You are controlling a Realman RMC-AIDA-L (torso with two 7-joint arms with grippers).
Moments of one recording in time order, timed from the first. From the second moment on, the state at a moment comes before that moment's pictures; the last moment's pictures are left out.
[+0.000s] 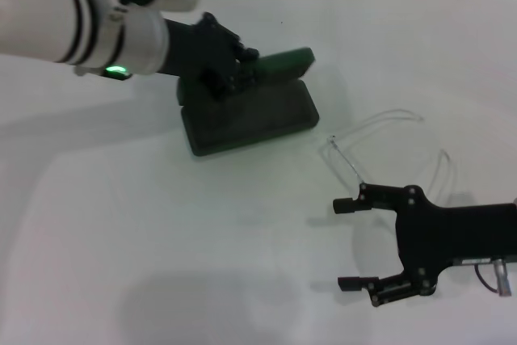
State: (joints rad) left arm -0.68 -2.09 1.32 1.02 2.17 1.10 -1.66; right arm 0.46 2.01 -1.22 -0.48 -1.59 -1.65 0.79
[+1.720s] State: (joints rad) left arm -0.29 -2.09 1.41 1.24 1.60 1.12 -1.38; right arm 0.41 2.02 -1.24 -1.02 -1.79 -1.65 1.55
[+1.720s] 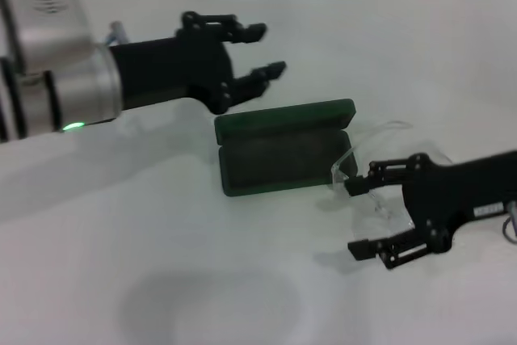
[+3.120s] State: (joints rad) left arm -0.32 -2.08 1.35 1.10 1.58 1.14 -1.35; right arm 0.68 2.02 -1.70 -1.21 -2.40 -1.44 2.43
